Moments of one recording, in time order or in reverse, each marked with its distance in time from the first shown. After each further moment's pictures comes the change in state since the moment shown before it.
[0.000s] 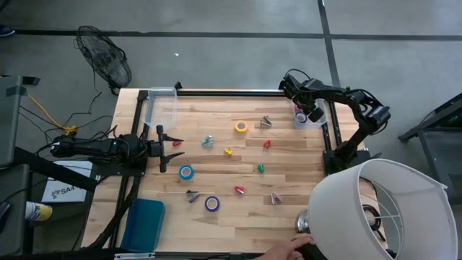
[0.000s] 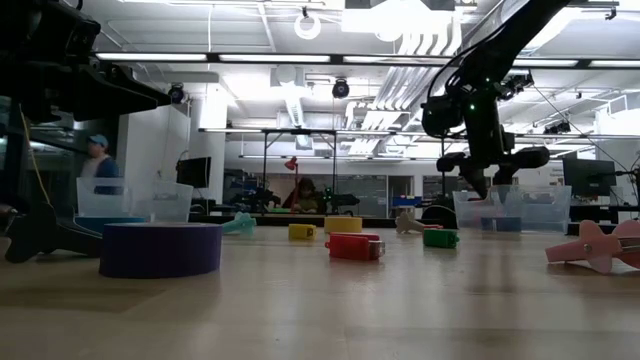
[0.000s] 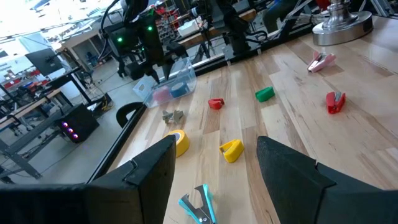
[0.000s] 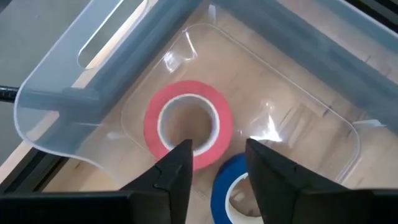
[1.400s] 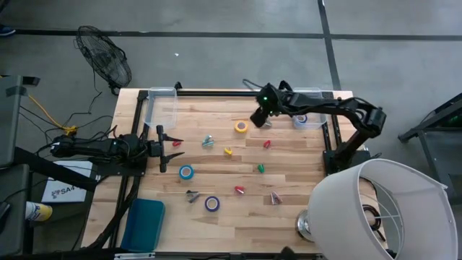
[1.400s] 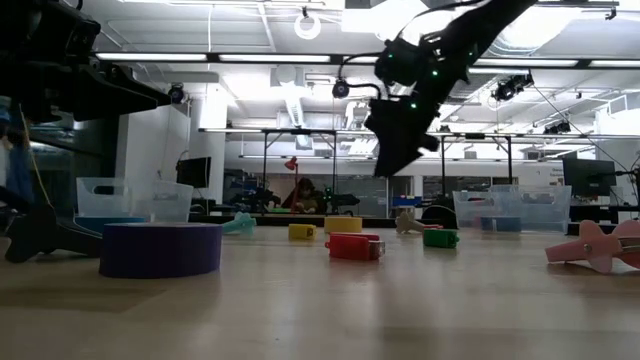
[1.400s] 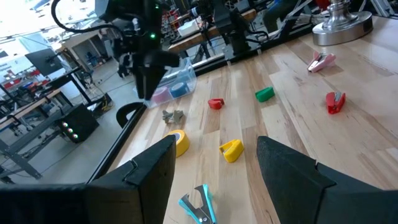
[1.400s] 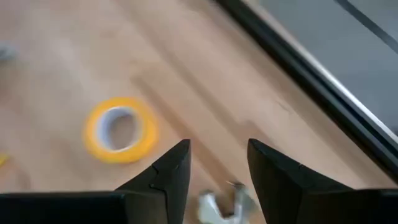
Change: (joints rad) left arm 0.000 0.000 0.000 0.000 0.000 0.000; right arm 0.363 0.003 0.058 0.519 -0.318 -1.475
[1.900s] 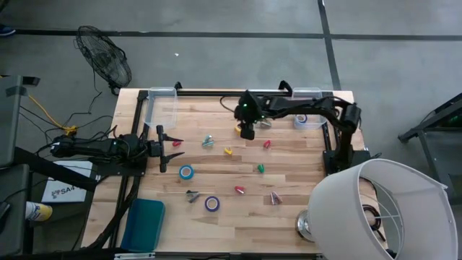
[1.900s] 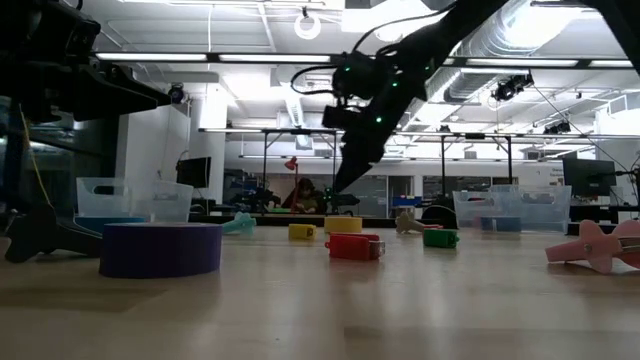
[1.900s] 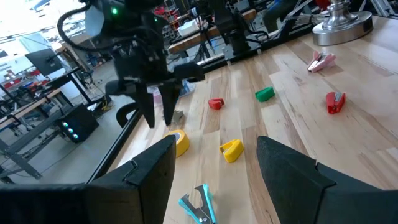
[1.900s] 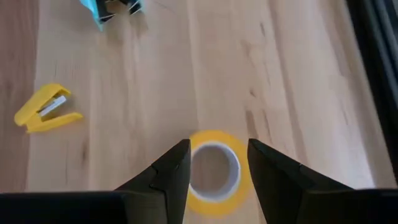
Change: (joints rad) left arm 0.000 0.000 0.000 0.000 0.000 0.000; right arm 0.102 0.258 0.220 0.002 -0.192 -0.438
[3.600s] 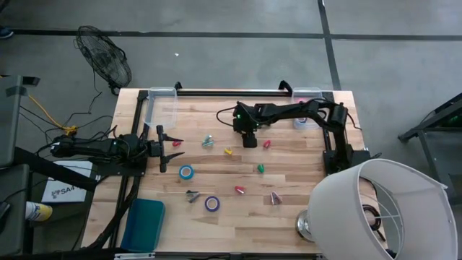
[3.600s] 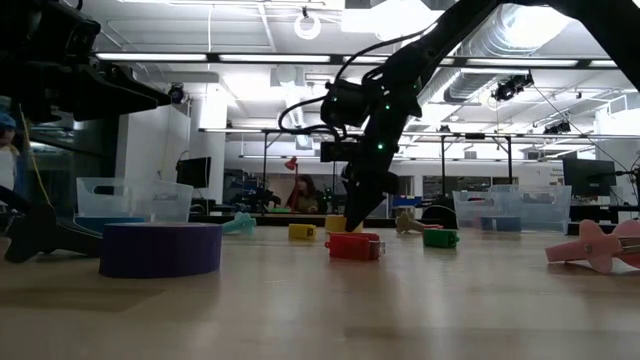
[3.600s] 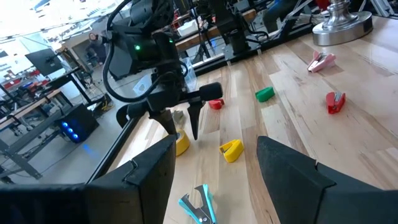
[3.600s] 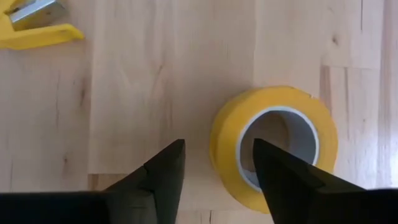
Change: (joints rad) left arm 0.000 0.000 0.000 0.000 0.000 0.000; right arm 0.046 0.120 0.027 -0.121 0.042 -0.087
